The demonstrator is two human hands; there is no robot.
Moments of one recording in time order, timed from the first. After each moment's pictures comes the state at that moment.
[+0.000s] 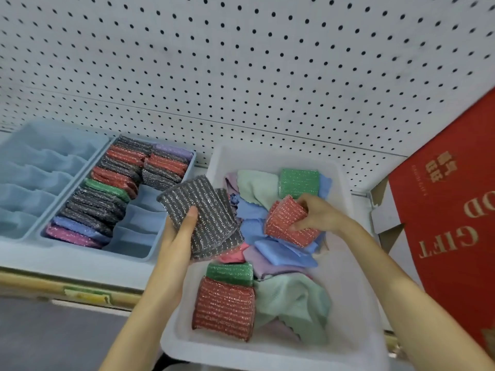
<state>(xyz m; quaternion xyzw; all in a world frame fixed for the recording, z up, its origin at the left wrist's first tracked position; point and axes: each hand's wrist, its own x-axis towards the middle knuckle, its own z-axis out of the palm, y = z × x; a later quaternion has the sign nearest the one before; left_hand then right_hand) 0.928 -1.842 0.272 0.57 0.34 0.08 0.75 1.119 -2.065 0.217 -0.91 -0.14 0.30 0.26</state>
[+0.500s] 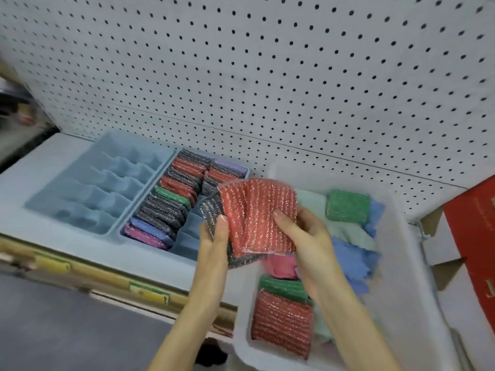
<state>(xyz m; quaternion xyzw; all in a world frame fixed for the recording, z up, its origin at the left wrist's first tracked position) 0.895 -1.795 0.285 0.60 0.33 0.09 0.73 0.971 -1.909 0.312 -0.63 0.02 0.21 0.75</state>
